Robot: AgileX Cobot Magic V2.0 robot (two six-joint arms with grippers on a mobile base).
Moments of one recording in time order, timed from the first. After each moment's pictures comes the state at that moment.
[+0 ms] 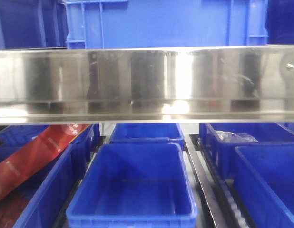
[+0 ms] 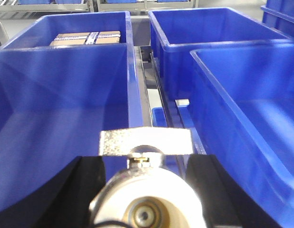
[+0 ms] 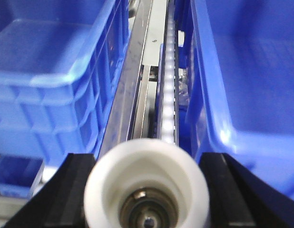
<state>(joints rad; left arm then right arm) 0.05 1.11 -1.46 -0.06 0.75 0.09 0.06 0.97 -1.33 0.11 1.00 -0.11</state>
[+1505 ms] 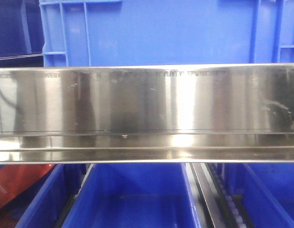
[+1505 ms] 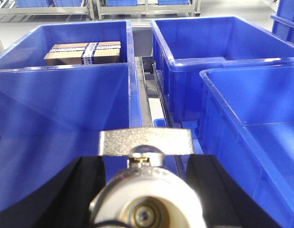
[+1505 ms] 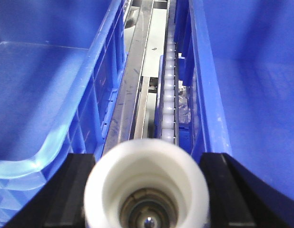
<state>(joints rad) 0.05 1.11 -1.46 -0.06 0.75 0.09 0.06 0.97 -1.33 0.11 1.00 -0.11</state>
